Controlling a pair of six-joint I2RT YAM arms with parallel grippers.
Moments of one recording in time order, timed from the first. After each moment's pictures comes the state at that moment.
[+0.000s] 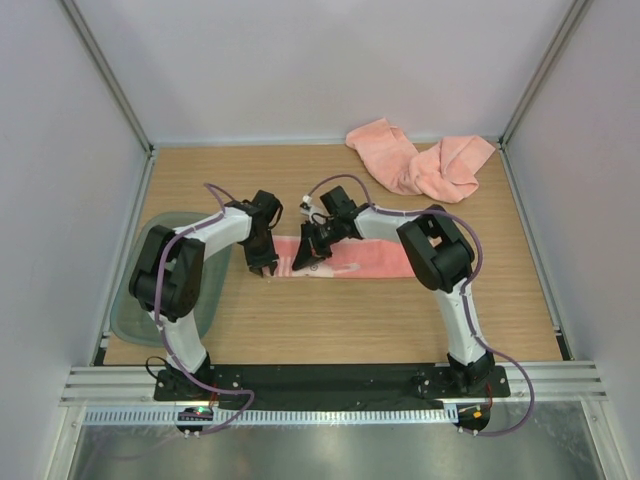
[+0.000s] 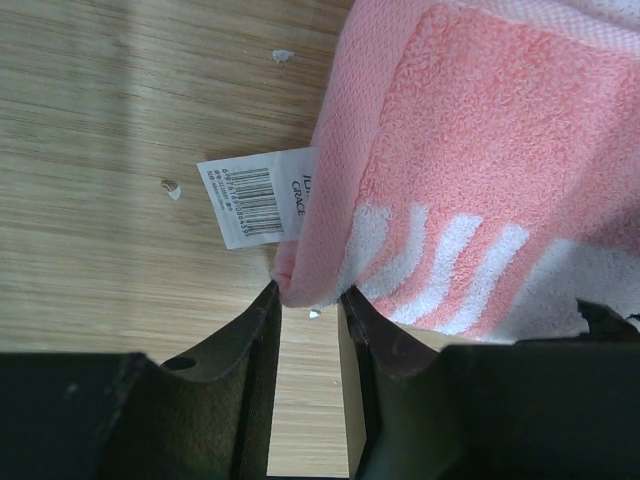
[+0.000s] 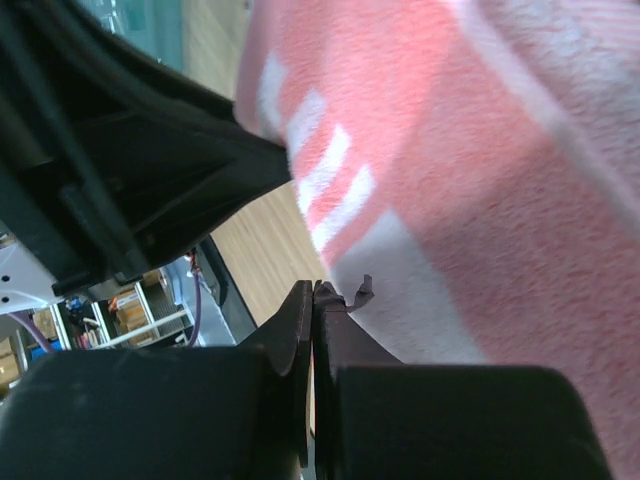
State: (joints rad) left arm -0.41 1.83 1.17 -0.76 -0.05 -0.63; right arm 0.63 2.19 1.45 -0.22 -0.85 0.55
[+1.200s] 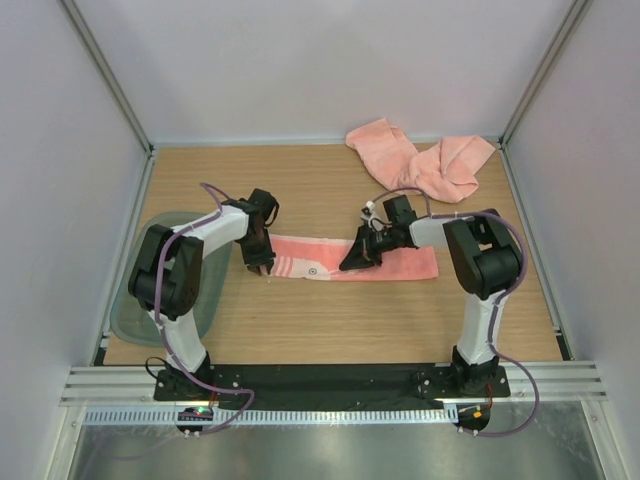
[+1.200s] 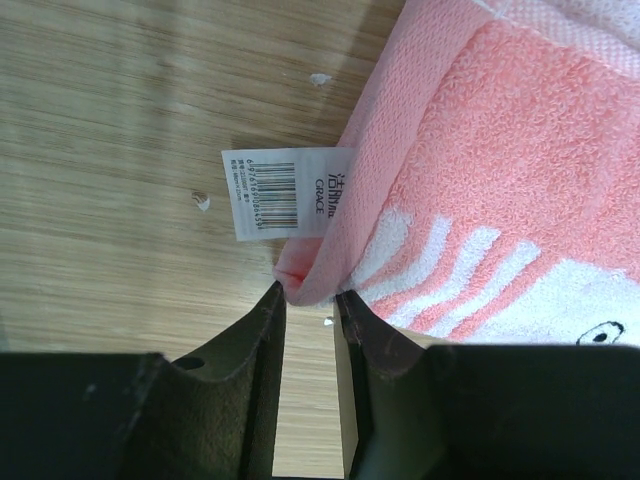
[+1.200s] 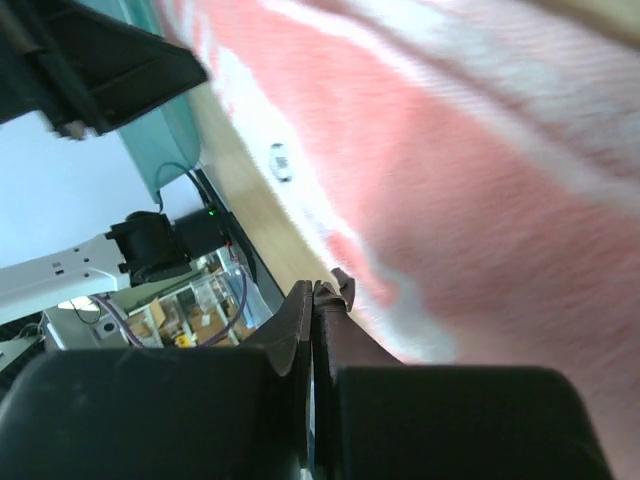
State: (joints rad) left arm -0.38 1.84 1.18 -0.77 -0.05 -0.63; right arm 0.34 1.98 1.02 -0.10 -0.94 0.62
